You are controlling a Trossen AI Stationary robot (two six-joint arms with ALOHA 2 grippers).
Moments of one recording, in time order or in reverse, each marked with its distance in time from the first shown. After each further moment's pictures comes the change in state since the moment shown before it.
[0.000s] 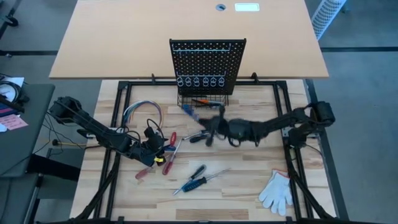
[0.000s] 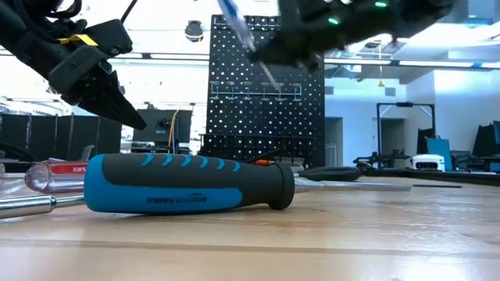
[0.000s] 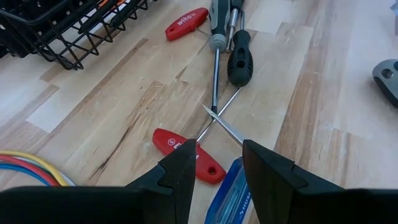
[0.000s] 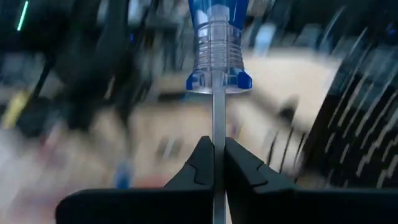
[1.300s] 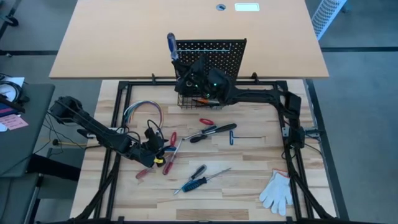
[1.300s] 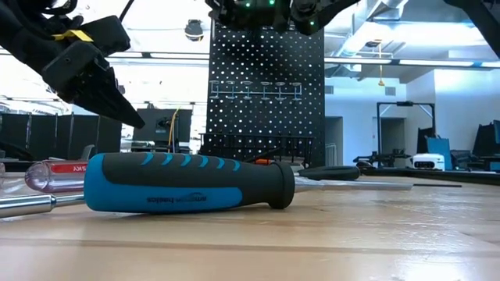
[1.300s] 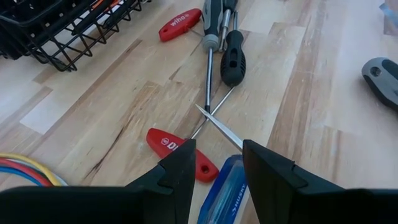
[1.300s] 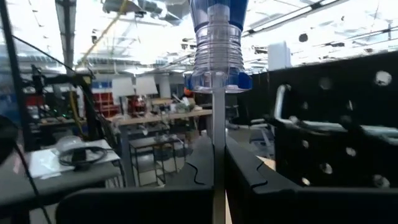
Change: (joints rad) left arm -0.018 0.000 0.000 0.006 0.000 0.003; right arm -0.353 0.373 0.803 -0.030 -0.169 0.031
